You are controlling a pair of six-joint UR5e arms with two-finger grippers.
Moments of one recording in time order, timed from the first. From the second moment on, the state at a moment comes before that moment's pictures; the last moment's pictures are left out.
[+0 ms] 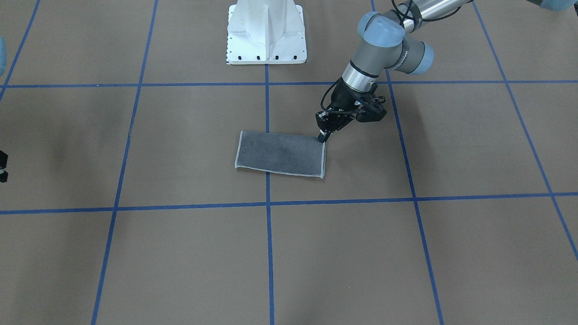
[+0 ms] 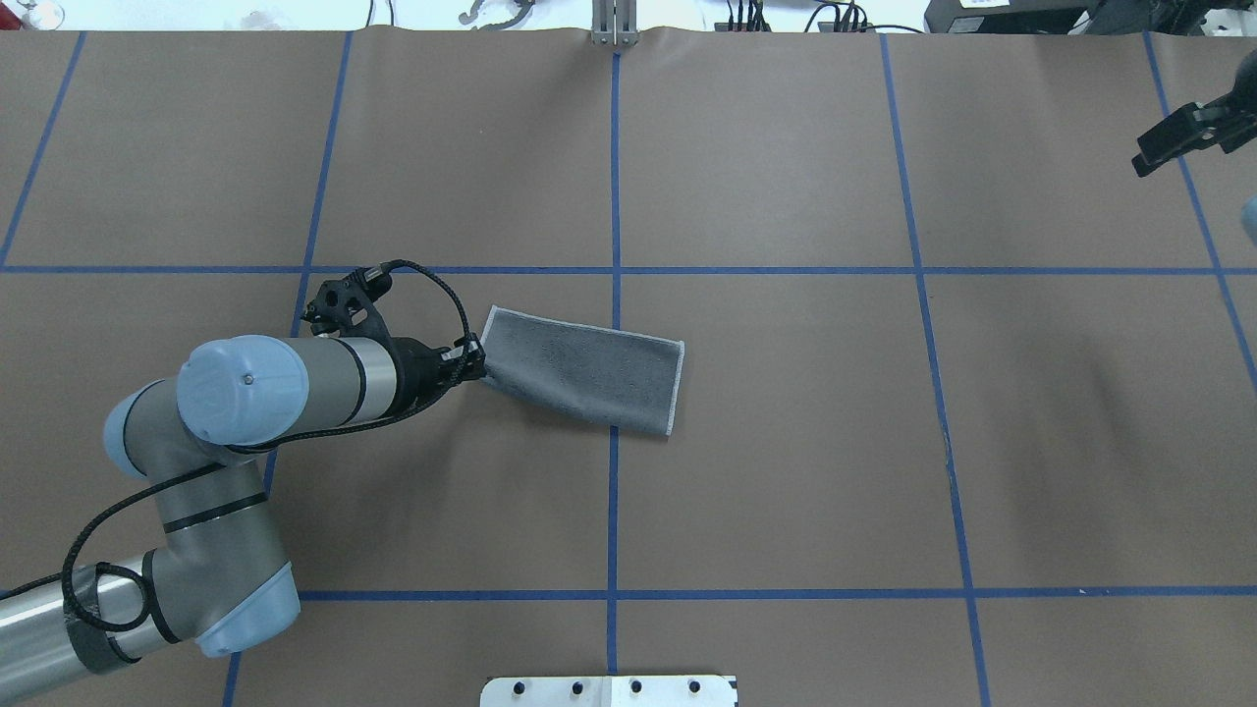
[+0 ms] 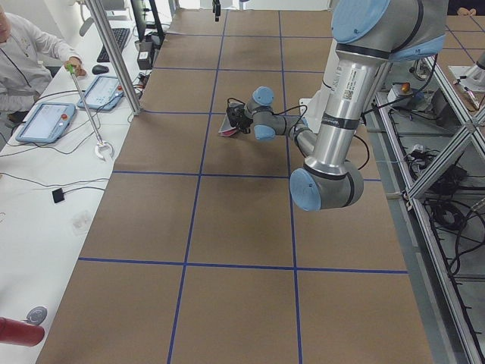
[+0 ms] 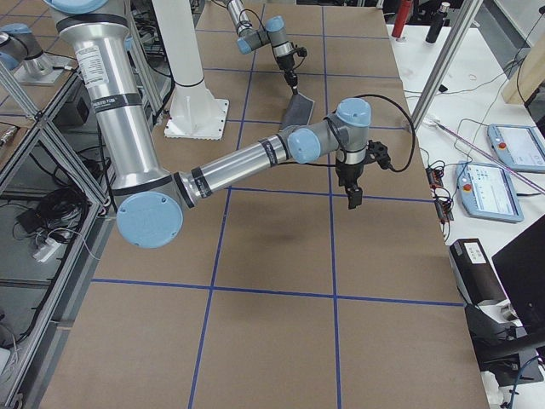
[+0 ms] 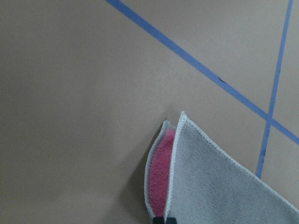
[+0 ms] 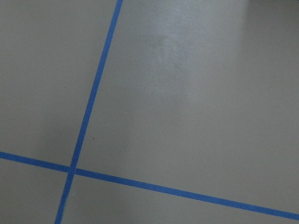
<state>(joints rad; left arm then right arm) -0.48 -1.92 -1.72 -2.29 -1.63 -1.74 1.32 -1.35 1.75 -1.60 2.21 0.17</state>
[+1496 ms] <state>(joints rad) -0.39 -2.06 -1.74 -2.16 -1.54 -1.60 1.53 -1.57 1.74 -1.59 2.28 -0.20</state>
